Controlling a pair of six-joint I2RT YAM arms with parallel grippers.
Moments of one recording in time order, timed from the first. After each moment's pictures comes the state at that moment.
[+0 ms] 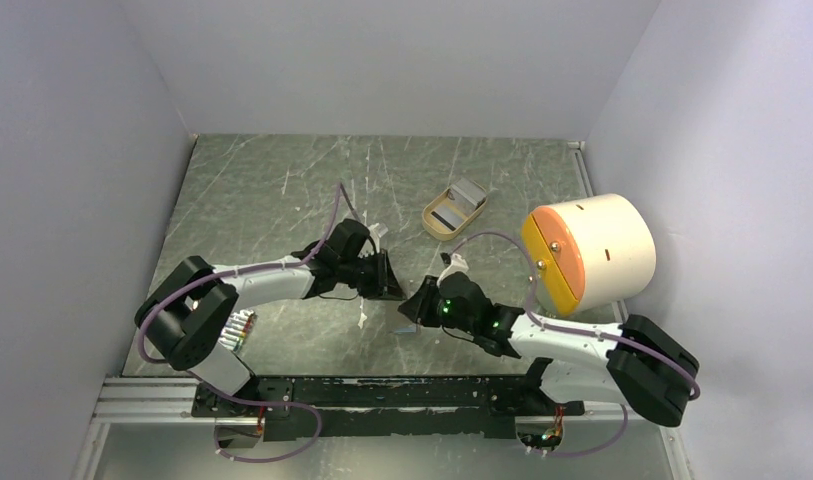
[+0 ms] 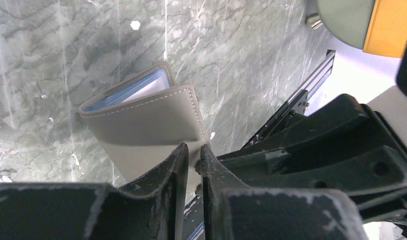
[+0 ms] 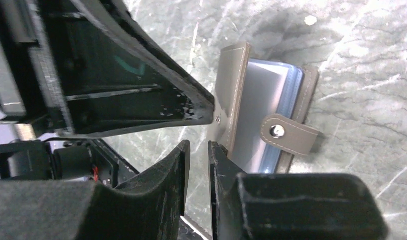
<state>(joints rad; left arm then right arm) -0.75 1.58 0.77 0.05 0.43 -0.85 0.95 1.14 0.37 0.26 0.09 0.94</state>
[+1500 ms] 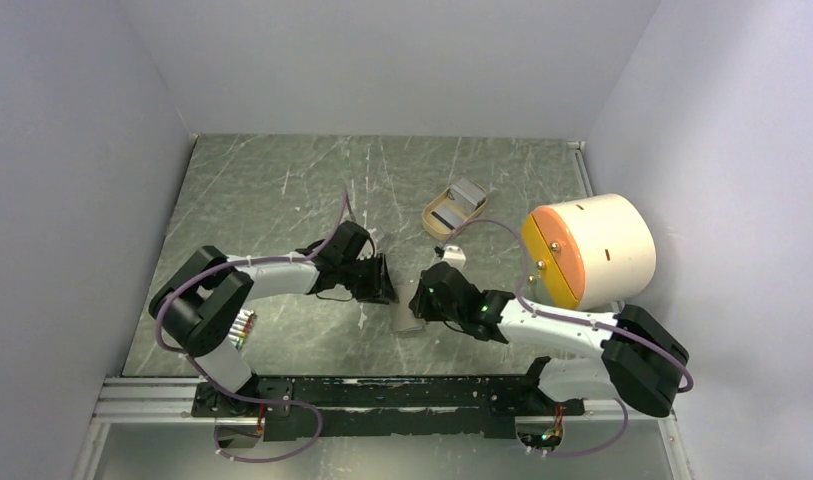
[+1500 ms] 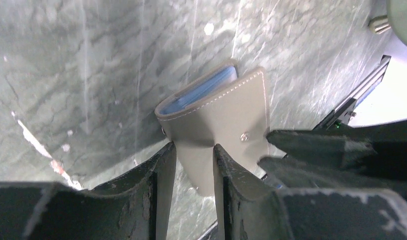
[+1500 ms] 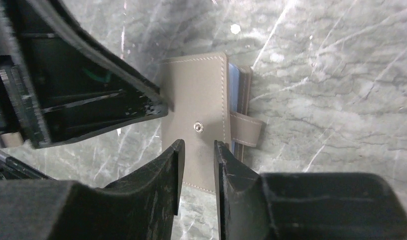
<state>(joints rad) -0.71 1.65 0.76 0.00 0.39 -0.76 0.96 1.24 0.52 -0.05 0.23 0.85</state>
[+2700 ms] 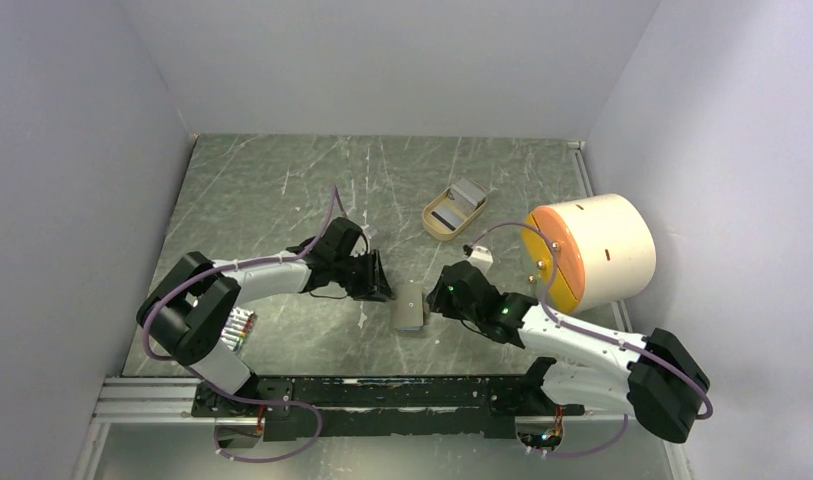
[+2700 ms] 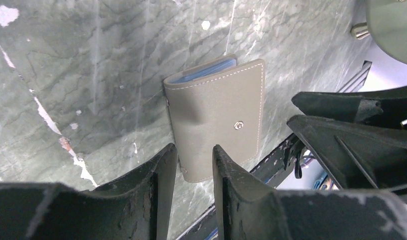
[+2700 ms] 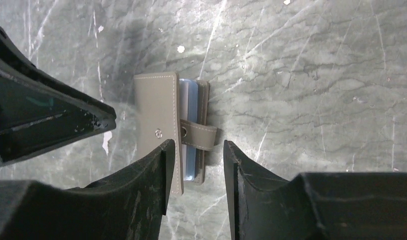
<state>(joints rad) -0.68 1.59 0.78 -0.07 0.40 -0.78 0.87 1.07 0.49 -0.21 0.30 0.91</state>
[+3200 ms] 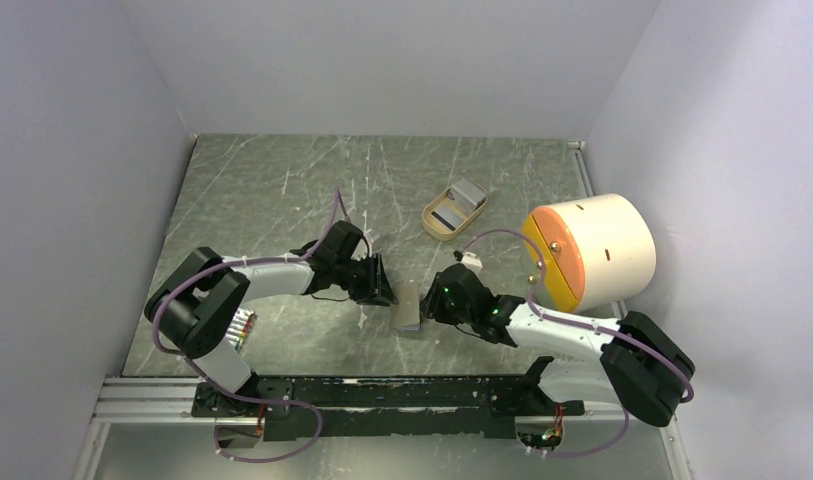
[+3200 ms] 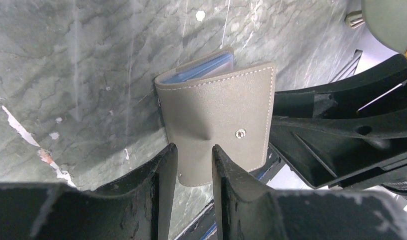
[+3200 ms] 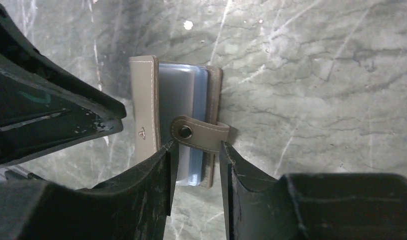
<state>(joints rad) -0.68 1.64 0.75 0.01 0.48 -0.80 0.85 1.20 0.43 -0.03 0.17 0.94</state>
